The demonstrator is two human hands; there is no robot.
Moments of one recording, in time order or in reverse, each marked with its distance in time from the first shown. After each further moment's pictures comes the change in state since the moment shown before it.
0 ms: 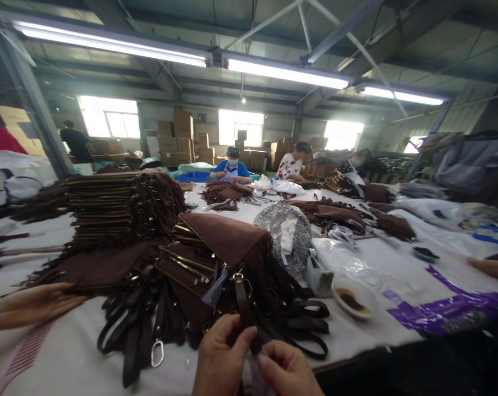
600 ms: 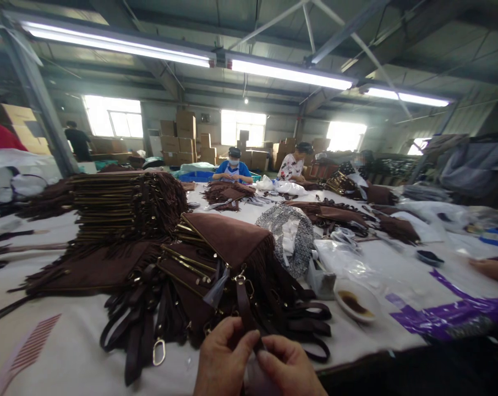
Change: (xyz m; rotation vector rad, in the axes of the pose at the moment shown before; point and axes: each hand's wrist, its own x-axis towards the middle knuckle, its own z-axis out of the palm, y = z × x) left_hand -0.002 -0.006 0.002 -0.126 -0.025 -0.093; right_hand 0.007 -0.011 0.001 0.042 -0.043 -0.069
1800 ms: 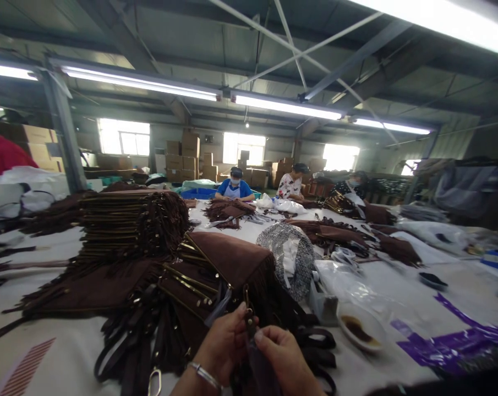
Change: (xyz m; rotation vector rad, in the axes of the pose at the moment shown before) left_hand 0.059 0.018 -0.005 -0.577 -0.195 -0.447; right_hand 0.045 -0.022 0.010 0.119 0.109 0.014
